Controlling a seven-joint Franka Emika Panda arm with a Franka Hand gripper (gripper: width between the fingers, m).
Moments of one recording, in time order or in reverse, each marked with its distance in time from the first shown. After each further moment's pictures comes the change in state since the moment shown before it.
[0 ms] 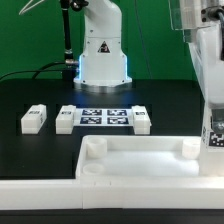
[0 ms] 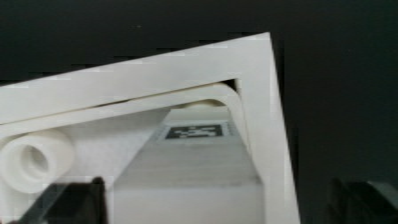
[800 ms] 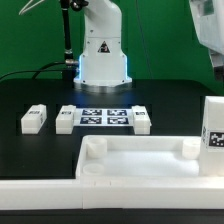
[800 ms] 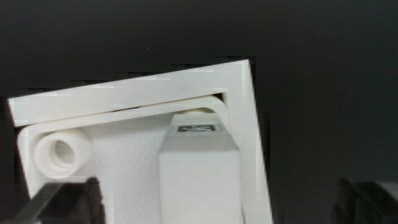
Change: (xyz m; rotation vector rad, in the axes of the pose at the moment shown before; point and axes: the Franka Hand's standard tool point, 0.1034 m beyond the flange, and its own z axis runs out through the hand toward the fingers) arm -0.015 0.003 -0.043 0.046 -0.033 -0.033
